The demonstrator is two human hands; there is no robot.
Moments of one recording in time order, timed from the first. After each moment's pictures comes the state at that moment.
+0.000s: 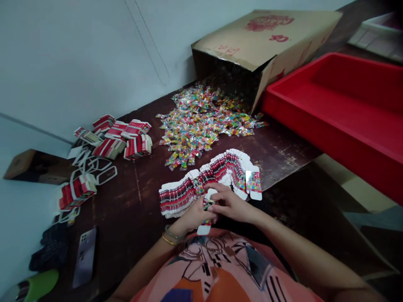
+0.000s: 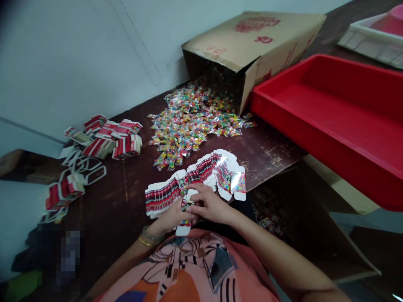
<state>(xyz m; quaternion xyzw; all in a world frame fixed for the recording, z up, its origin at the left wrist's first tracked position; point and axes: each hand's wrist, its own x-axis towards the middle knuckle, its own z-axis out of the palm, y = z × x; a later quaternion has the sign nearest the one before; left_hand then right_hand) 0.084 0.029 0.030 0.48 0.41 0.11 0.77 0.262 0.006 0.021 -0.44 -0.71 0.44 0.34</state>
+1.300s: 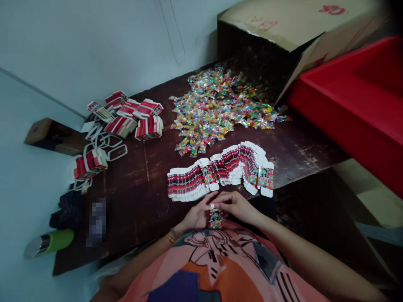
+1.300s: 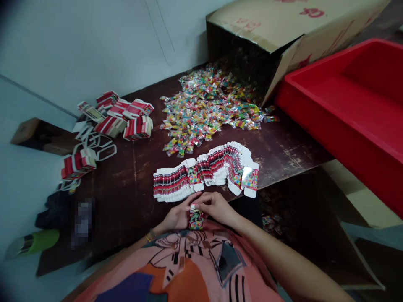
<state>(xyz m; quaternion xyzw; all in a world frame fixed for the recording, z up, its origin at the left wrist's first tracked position) 0.050 -0.019 -0.026 0.15 0.35 0.23 0.89 0.233 -0.021 -0.023 -0.45 -0.50 0.67 0.31</state>
